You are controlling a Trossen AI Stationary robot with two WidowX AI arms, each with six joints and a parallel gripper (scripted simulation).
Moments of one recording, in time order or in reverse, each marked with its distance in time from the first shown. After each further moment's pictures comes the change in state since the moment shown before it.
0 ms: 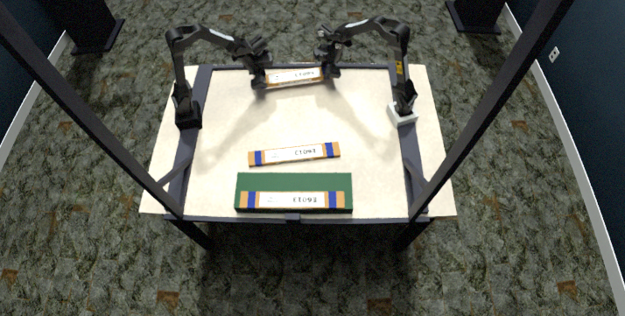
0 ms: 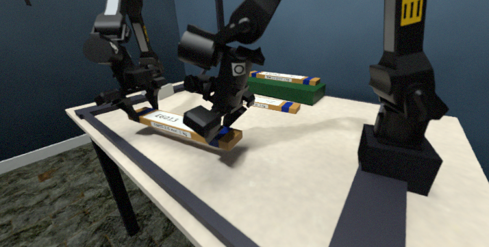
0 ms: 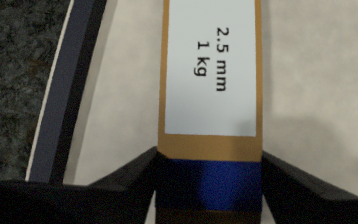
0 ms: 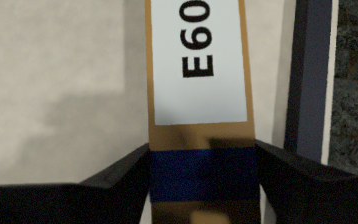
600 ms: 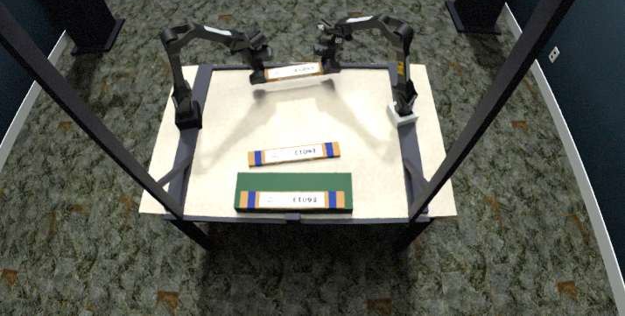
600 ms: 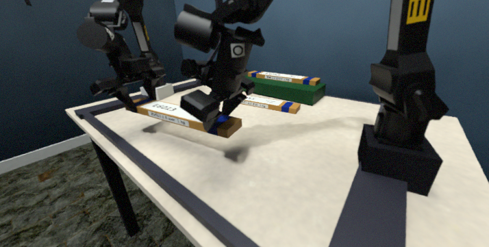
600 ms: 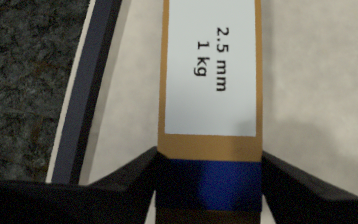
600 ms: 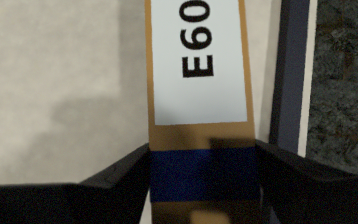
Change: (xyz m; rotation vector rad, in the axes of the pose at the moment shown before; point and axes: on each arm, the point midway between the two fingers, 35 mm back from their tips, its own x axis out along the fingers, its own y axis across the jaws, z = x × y) left arm -0.029 0.000 0.011 0.000 0.002 -0.001; right arm -0.029 0.000 0.012 0.000 0.001 0.001
